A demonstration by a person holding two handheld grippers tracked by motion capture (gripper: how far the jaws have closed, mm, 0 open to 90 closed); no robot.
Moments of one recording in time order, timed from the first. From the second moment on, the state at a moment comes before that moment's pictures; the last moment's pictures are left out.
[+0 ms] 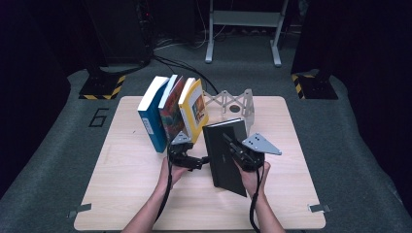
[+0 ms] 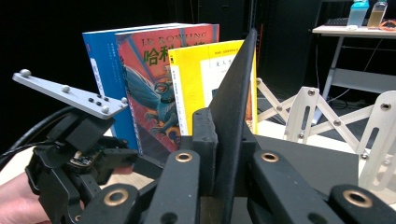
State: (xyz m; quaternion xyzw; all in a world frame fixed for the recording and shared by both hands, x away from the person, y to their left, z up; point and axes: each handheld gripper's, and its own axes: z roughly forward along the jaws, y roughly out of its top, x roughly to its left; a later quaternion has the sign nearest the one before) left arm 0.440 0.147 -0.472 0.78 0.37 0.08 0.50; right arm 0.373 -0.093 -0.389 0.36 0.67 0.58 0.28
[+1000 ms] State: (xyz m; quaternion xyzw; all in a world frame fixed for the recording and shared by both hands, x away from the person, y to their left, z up) left arm 0.431 0.138 -0.469 0.79 0.30 0.04 0.53; right arm 0.367 -0.108 -0.392 0.34 0.68 0.59 0.28
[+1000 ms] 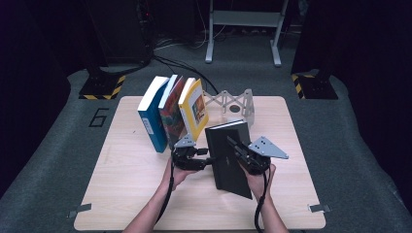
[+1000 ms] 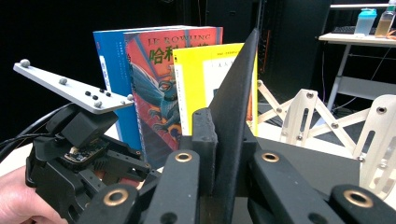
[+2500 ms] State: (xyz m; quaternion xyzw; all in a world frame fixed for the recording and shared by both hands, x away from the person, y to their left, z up) left arm 0.419 0.165 -0.489 0.80 0.34 0.08 0.49; right arm 0.340 -0.148 -0.407 0.30 0.67 0.62 0.29
